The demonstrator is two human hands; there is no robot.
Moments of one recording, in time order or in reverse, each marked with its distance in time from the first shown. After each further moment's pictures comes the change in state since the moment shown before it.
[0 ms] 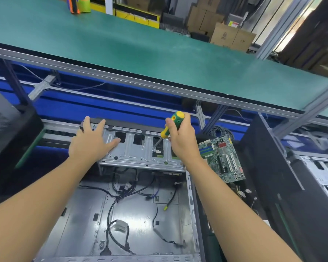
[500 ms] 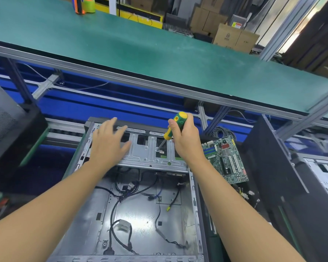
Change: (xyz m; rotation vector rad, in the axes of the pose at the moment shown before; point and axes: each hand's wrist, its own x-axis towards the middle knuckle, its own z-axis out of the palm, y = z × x) left_hand -0.024 0.035 -0.002 -0.093 0.230 0.265; right_hand 0.002 0.001 0.002 -0.070 -0.003 -0.030
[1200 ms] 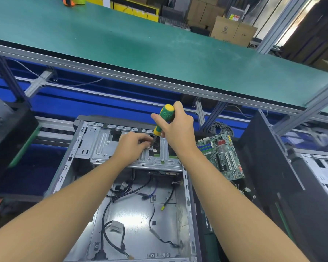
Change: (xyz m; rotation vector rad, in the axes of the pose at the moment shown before) left_hand 0.017 0.077 0.017 -0.673 -0.280 -0.077; right_hand 0.014 -0.021 -0.002 -0.066 0.074 -0.012
